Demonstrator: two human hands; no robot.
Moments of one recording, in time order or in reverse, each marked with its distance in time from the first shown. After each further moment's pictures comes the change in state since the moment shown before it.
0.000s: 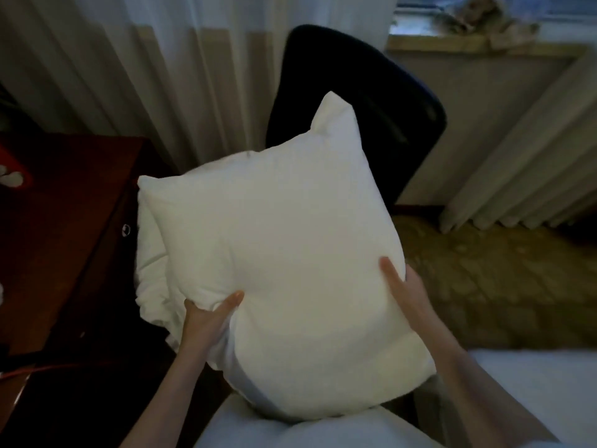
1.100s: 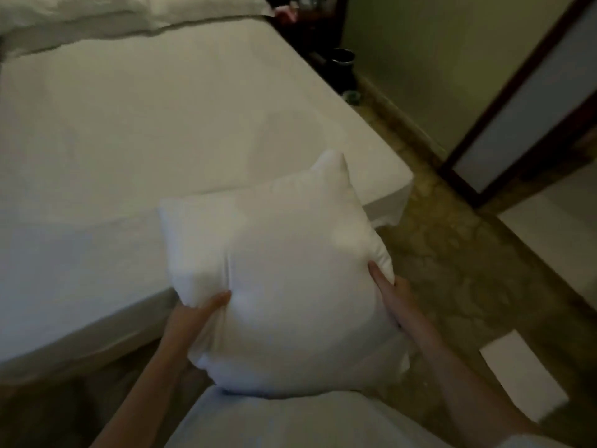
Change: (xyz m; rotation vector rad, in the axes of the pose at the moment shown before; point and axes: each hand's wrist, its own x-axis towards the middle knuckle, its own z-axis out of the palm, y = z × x) left_hand -0.548 -0.352 0.095 1.399 -1.595 0.738; right_hand -0.799 0.416 0.000 0.984 1.715 0.730
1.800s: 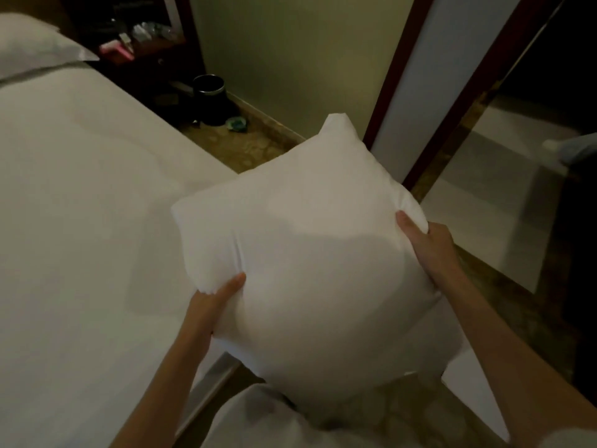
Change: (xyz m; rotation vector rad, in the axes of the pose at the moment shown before) left_hand 0.148 0.353 0.341 -0.098 -0.396 0.189; right_hand 0.316 -0.166 -0.272 0.003 0.483 -0.055
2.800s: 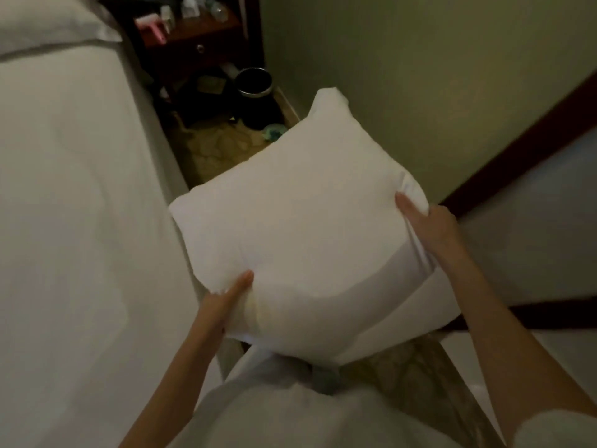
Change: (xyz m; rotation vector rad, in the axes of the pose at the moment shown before) left_hand 0.364 0.271 0.339 -0.280 0.287 -0.142; right_hand 0.678 -0.179 0.066 -0.380 -0.395 -0.180
